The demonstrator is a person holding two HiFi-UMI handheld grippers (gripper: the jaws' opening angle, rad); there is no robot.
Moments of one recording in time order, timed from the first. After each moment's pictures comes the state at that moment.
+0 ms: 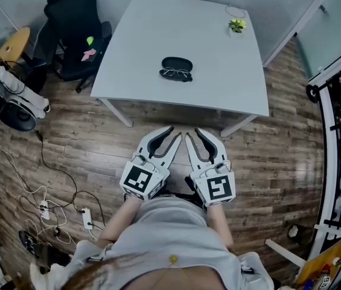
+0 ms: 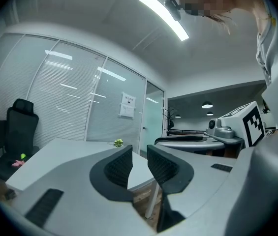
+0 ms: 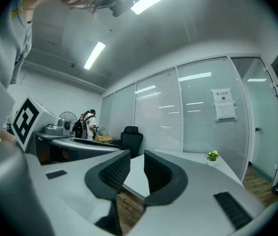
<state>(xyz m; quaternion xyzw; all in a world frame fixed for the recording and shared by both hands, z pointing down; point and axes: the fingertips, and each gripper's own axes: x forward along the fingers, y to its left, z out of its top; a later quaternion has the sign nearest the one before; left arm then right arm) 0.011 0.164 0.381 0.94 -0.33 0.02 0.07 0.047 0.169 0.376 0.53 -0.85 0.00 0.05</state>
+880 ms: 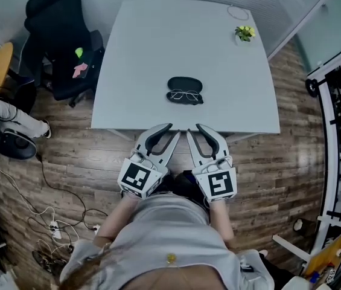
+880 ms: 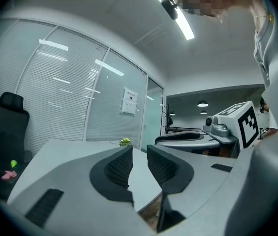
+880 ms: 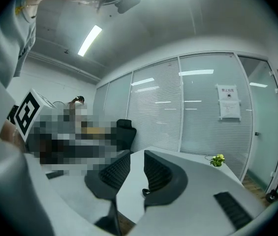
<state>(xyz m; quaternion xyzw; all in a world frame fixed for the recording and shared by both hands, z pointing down) -0.032 -0.010 0.394 0.95 -0.29 0.04 0.07 0.012 -0.004 0.392 0.56 -0.82 0.00 0.09</state>
